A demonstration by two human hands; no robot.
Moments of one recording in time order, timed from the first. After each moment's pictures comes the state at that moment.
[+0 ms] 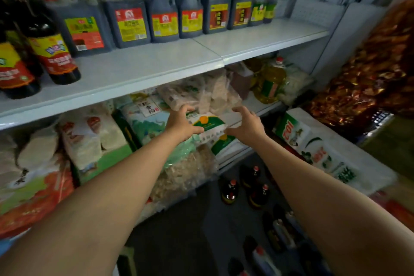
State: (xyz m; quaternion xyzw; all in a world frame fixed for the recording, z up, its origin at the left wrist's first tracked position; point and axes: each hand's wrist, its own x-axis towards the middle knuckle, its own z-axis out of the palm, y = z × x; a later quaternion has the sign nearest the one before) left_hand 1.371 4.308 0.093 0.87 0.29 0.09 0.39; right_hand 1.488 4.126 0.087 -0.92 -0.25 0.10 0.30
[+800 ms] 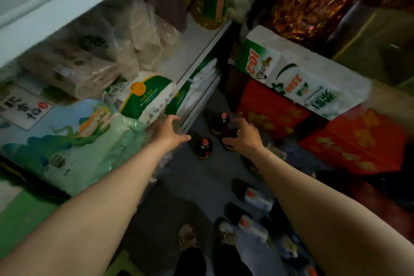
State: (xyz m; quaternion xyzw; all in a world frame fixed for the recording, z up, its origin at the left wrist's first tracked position) left_hand 1.574 4.336 -0.155 0.88 0.20 -0.17 0.41; right_hand 1.600 4.087 -0.156 -0.92 0.05 0.24 0.30
